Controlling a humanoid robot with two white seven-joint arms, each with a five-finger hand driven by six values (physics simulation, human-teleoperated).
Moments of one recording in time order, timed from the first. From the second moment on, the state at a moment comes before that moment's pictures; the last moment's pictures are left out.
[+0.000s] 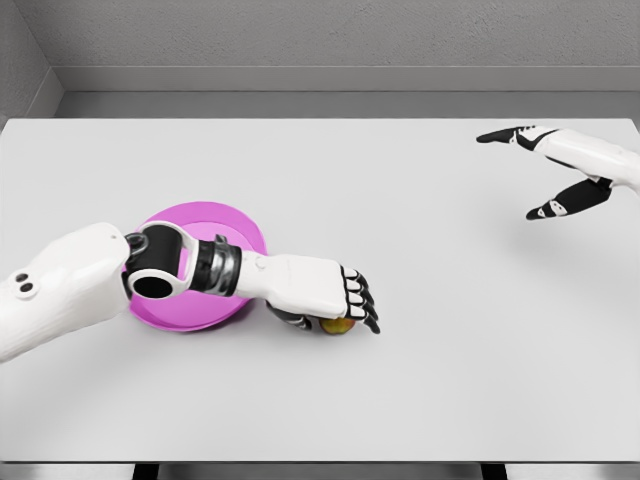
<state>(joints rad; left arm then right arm) -0.90 0.55 -1.27 -1.50 -0.45 -0.61 -0.31 -0.56 -0.86 0.43 -1.29 -0.07 -0.61 0.61</state>
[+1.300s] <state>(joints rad) -0.91 0.55 -1.29 -1.50 -0.46 -0.61 -0.31 -0.56 -0.86 0.43 -1.28 -0.07 -0.61 0.61</state>
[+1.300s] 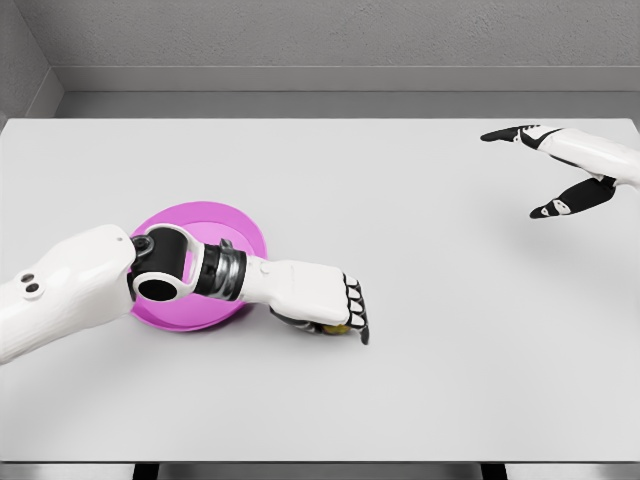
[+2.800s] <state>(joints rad) -0.95 0.89 -1.14 -1.46 -0.30 -0.61 -0.31 -0.56 -0.87 0.43 -1.28 -0.07 -0.61 0.61</state>
